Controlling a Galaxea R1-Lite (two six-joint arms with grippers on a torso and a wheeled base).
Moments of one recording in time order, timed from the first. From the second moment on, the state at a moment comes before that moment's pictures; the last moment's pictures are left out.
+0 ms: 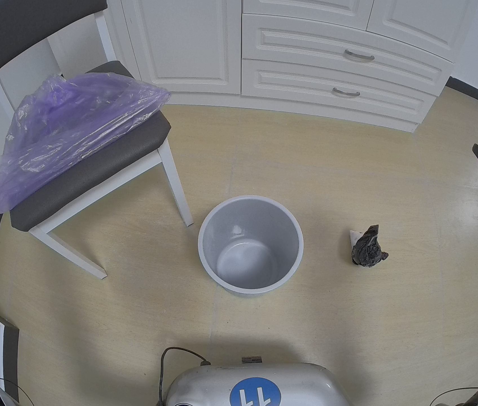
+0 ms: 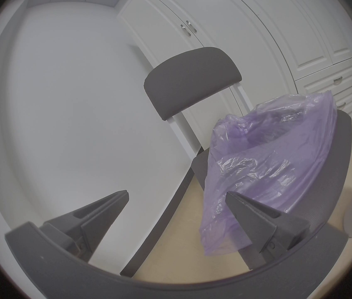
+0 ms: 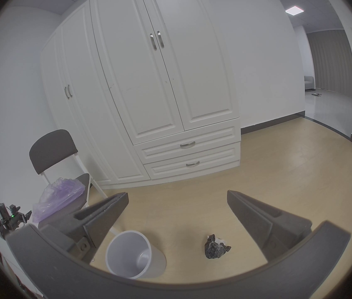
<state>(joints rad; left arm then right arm) 0.47 1.67 -0.37 -1.53 0.10 0.31 0.14 1.04 -0.54 -0.66 -0.12 0.26</state>
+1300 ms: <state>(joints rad) 0.47 1.85 -0.51 -1.45 0.09 0.31 0.15 1.19 -0.54 -0.63 -0.13 0.26</state>
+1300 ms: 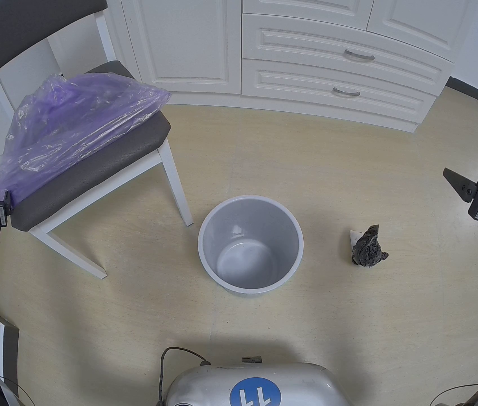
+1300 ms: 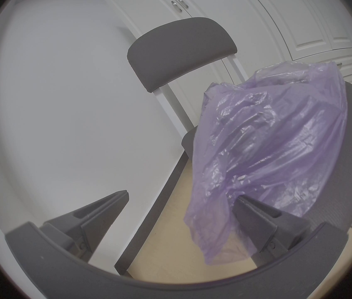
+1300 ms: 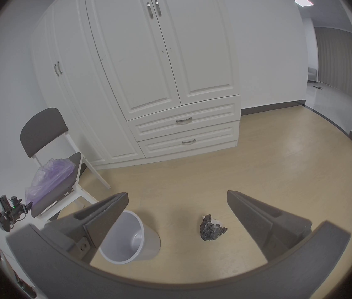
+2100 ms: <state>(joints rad) 0.46 1.89 -0.59 -1.52 0.11 0.25 0.17 1.19 -0.54 -0.63 -0.13 0.26</state>
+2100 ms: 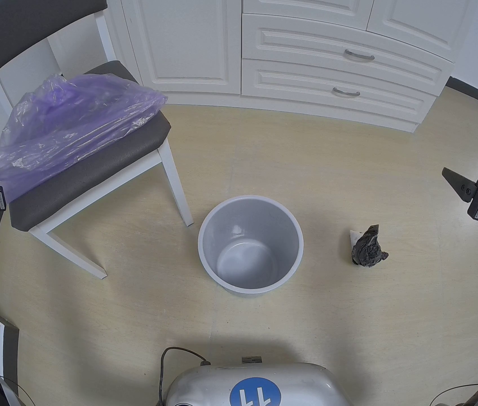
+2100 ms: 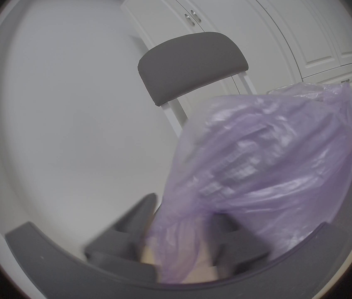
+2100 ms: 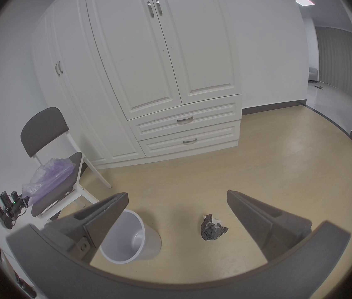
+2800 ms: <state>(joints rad) 0.39 1.83 -0.54 -1.53 0.03 0.18 0.31 1.17 -0.54 -0.63 -0.24 0.17</state>
